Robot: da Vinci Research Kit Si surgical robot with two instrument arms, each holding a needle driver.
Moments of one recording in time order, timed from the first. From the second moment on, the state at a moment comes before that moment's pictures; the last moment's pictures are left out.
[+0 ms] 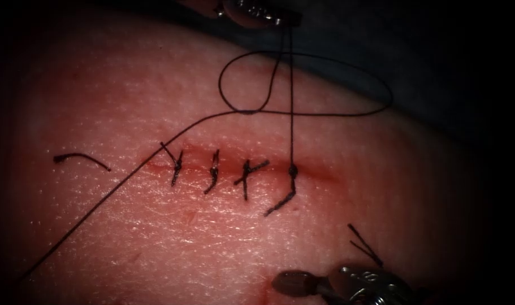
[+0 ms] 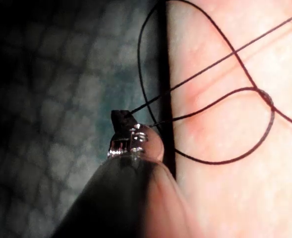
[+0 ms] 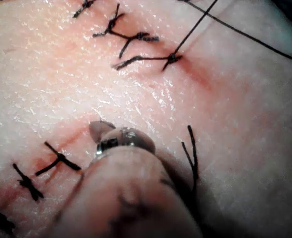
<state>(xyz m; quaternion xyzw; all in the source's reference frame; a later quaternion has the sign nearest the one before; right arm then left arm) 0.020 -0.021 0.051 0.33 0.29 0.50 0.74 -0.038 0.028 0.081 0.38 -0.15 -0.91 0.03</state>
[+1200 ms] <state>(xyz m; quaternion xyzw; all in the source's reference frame) 0.019 -0.017 0.049 0.19 0.42 0.47 0.75 -0.034 0.024 0.073 0.39 -0.16 -0.91 0.03</state>
